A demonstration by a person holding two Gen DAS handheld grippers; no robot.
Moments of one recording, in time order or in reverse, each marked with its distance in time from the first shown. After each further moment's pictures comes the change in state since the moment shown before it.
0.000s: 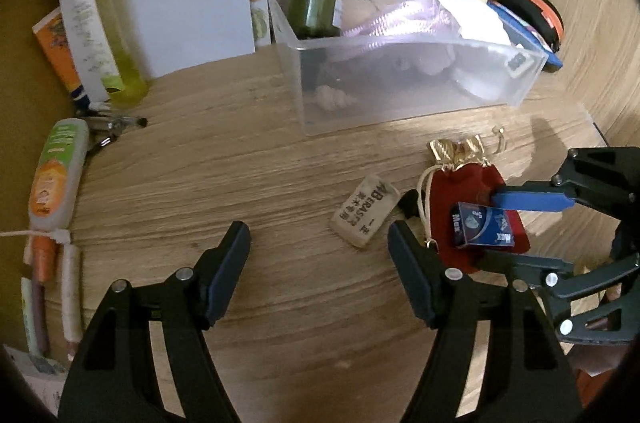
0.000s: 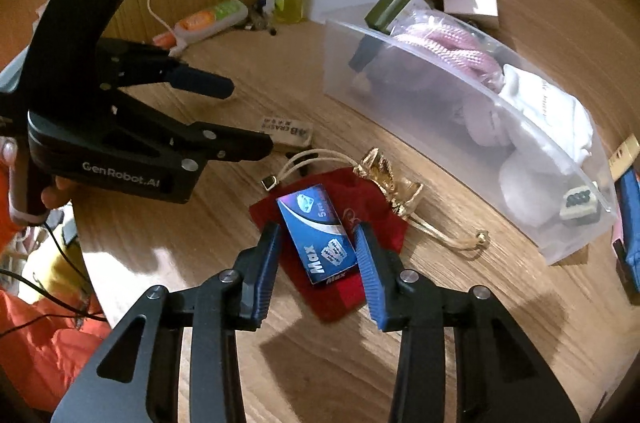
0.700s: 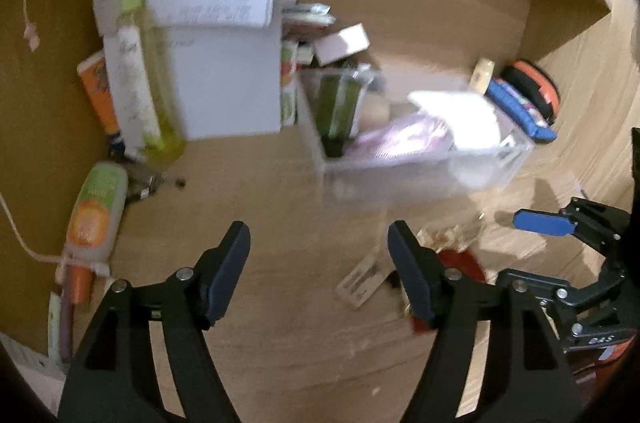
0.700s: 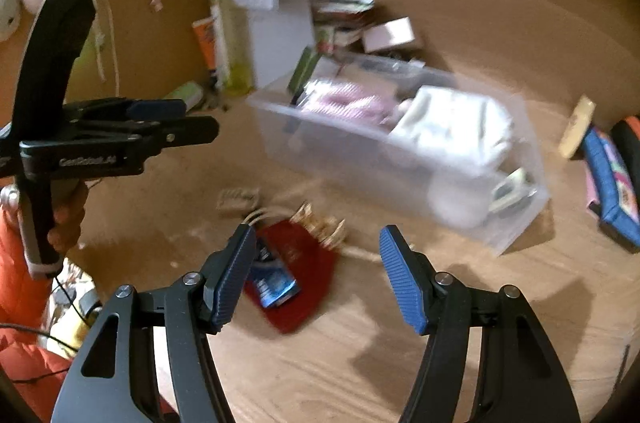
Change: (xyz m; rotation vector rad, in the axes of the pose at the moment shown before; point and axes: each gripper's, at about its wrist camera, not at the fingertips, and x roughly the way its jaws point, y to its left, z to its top) left arm -0.047 0.013 0.019 -0.101 -0.187 0.025; right arm -0.046 -0.040 0.000 0.220 -0.165 -0.015
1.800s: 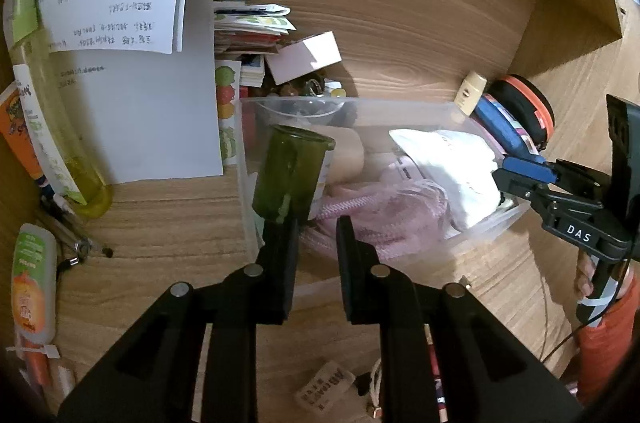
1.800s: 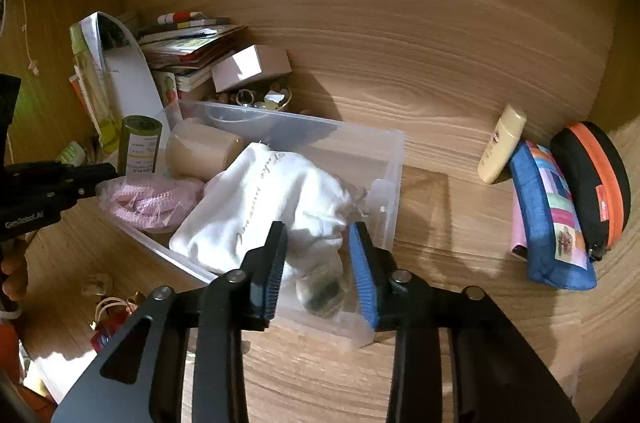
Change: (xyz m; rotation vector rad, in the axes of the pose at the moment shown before) left arm 0.060 -0.020 0.066 -0.006 0.027 -0.149; right arm 0.014 -0.118 0.064 0.119 -0.013 -0.237
